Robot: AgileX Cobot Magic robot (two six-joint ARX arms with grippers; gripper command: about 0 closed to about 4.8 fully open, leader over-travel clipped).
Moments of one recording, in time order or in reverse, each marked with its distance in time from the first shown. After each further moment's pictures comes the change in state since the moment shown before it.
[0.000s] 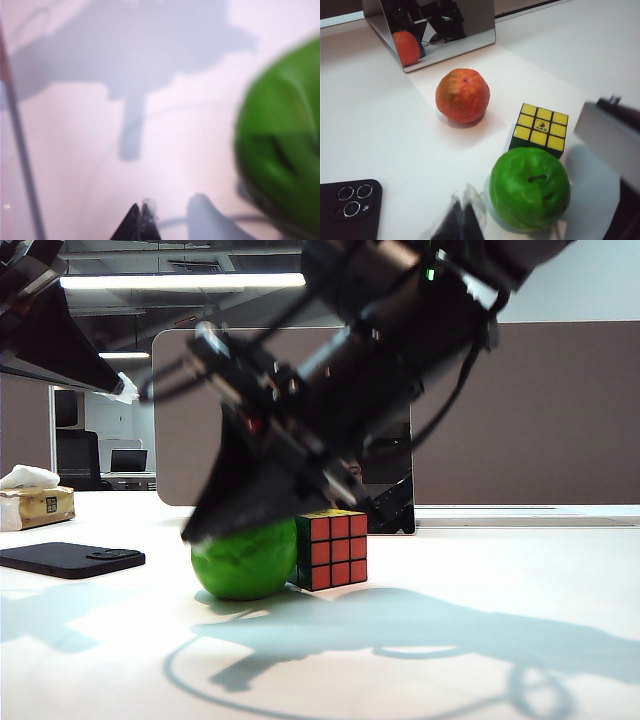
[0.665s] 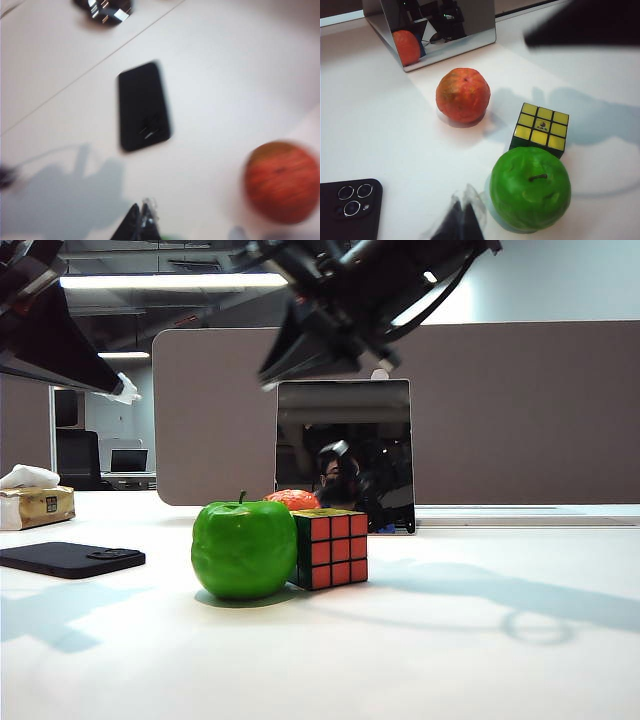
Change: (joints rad) left arm 0.000 0.000 0.000 -0.002 0.000 -0.001; right arm -0.194 -0.059 0.239 0.019 0.117 -0.005
